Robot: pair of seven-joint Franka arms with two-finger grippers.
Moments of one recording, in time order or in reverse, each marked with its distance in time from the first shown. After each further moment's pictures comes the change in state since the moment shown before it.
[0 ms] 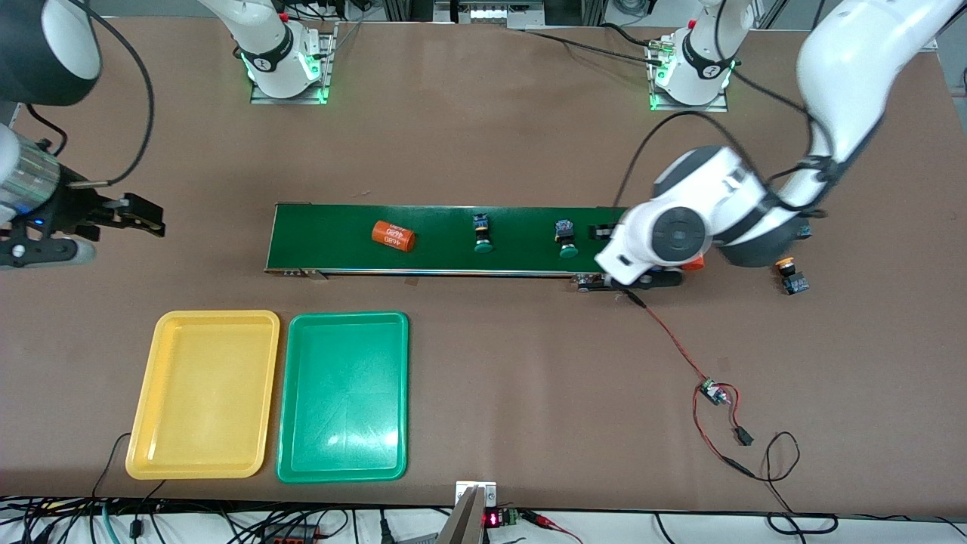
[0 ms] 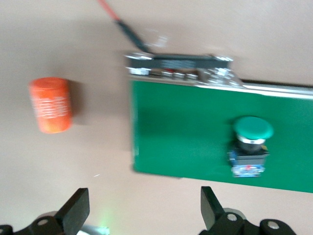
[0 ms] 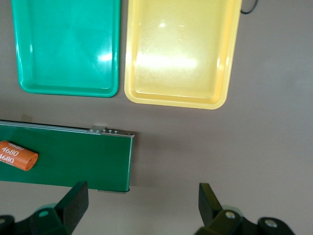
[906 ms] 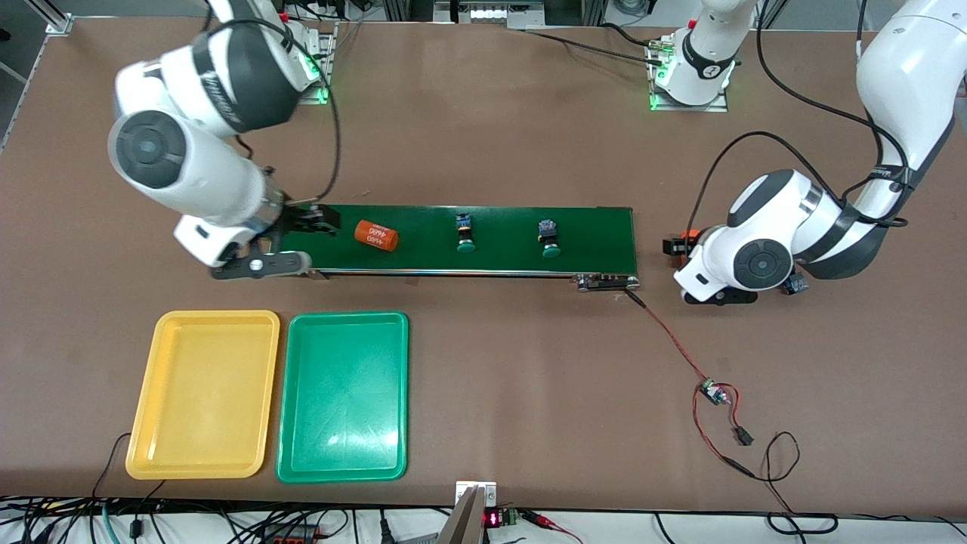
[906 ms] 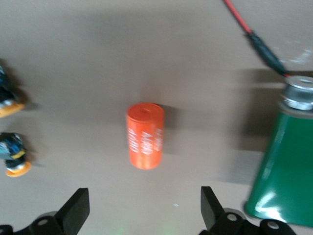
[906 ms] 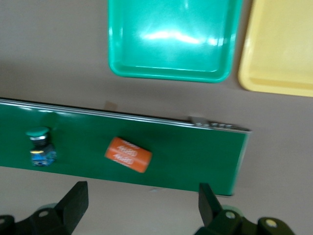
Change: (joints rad) left arm 0.218 0.029 0.027 -0.152 0.187 0.029 0.197; right arm 0.341 0.146 0.009 -0.004 0.120 0.075 0.333
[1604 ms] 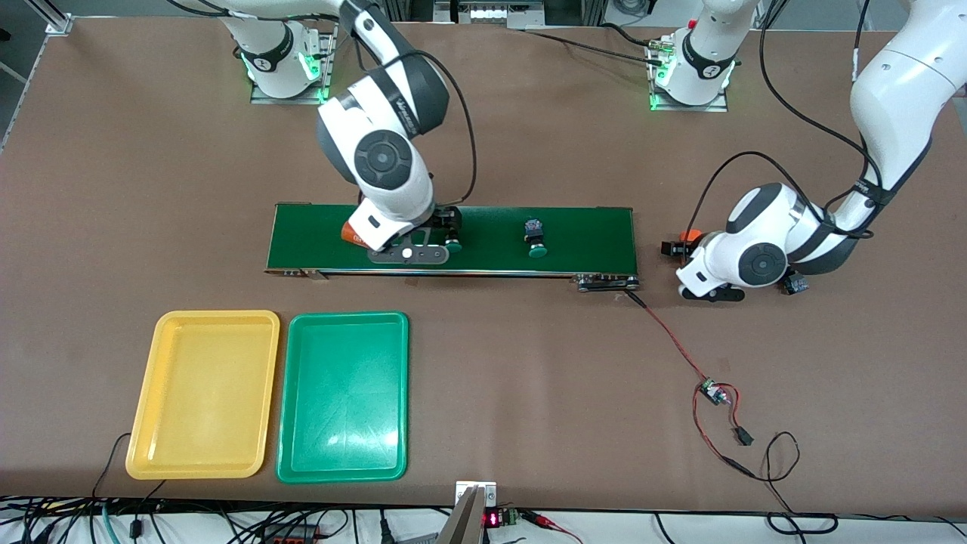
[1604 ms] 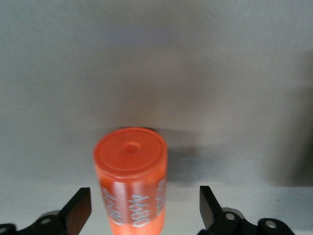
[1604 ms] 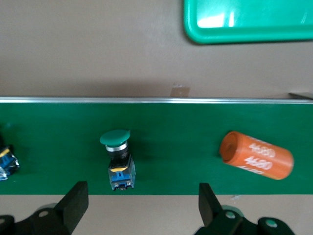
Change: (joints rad) left arm 0.048 0.028 0.142 -0.235 0.011 0.334 0.085; right arm 0.253 0.188 0.001 -0.002 0.005 0.158 0.331
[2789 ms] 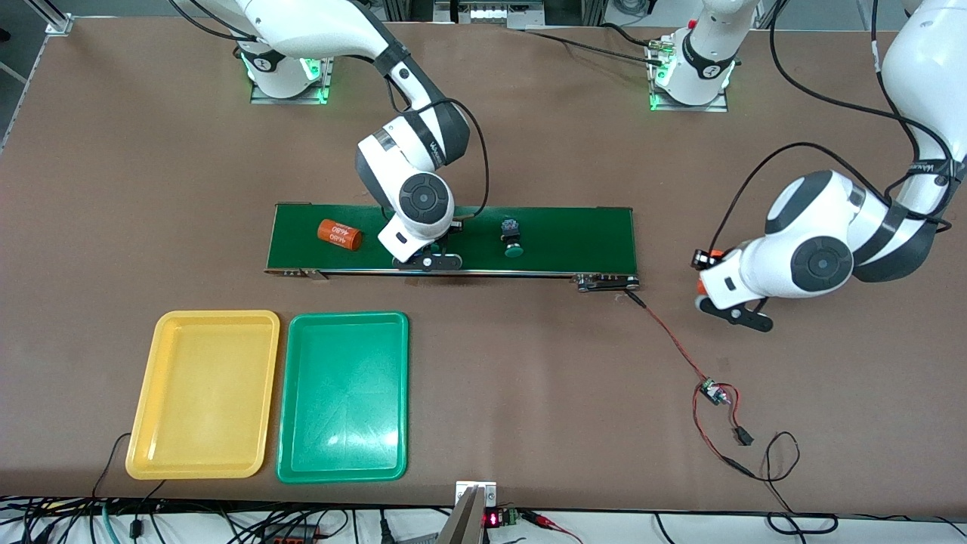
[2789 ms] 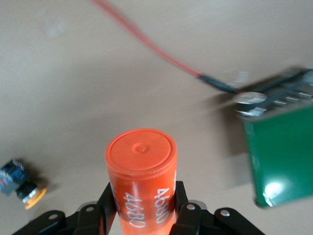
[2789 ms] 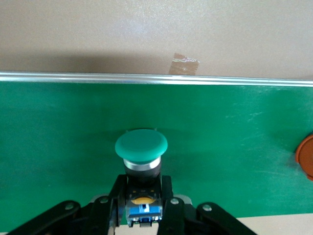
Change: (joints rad) left arm -0.006 -0.021 -0.231 0.312 0.003 -0.241 0.359; right arm 0.034 0.113 -0.015 -0.038 0.000 0.034 0.001
